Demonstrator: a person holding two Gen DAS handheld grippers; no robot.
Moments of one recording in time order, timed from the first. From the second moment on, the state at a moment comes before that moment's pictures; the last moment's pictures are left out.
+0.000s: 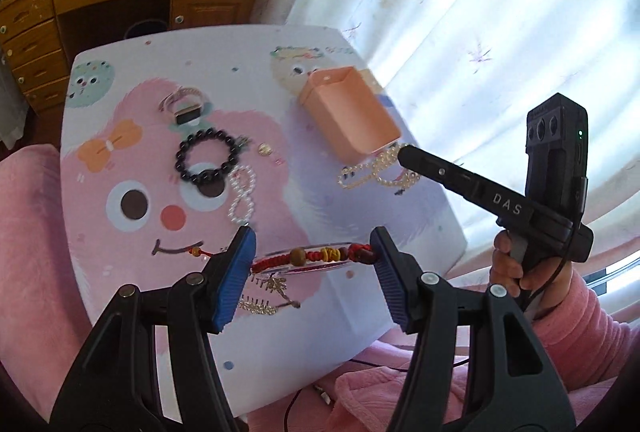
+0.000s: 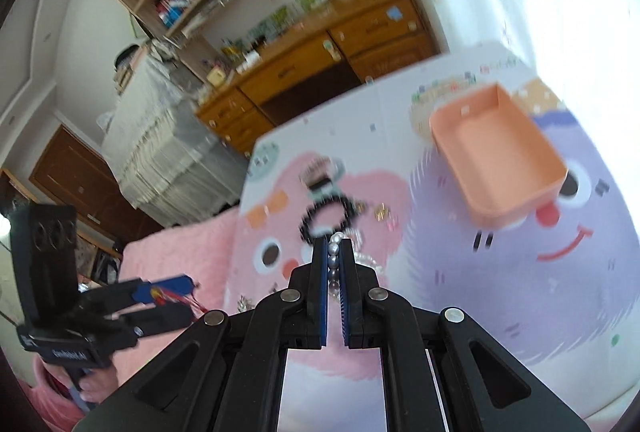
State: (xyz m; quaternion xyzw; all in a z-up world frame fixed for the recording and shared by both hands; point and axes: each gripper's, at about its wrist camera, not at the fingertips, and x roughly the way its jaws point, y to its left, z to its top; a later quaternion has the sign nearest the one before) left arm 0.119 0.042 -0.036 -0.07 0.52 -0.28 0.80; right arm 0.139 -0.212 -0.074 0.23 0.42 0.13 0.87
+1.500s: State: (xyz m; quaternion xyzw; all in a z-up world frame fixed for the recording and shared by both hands) left arm 0.291 -0.186 -0.013 -0.19 0.53 -0.23 0.80; right arm 0.291 -0.392 -0.117 0.12 0.47 0.24 0.84
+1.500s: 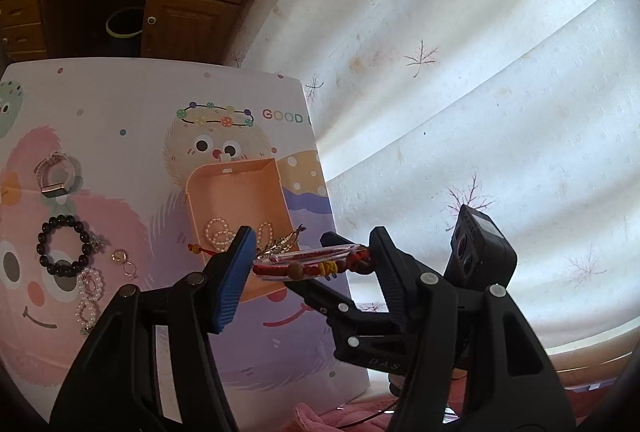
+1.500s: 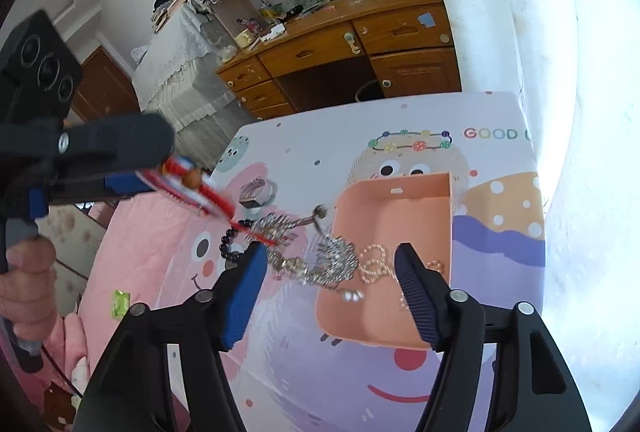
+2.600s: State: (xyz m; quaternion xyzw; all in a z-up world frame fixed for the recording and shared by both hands) left arm 0.200 -0.093 -0.098 -0.20 0.55 -0.03 0.81; right arm 0.221 -0.379 -0.186 0.13 0.53 0.21 0.81
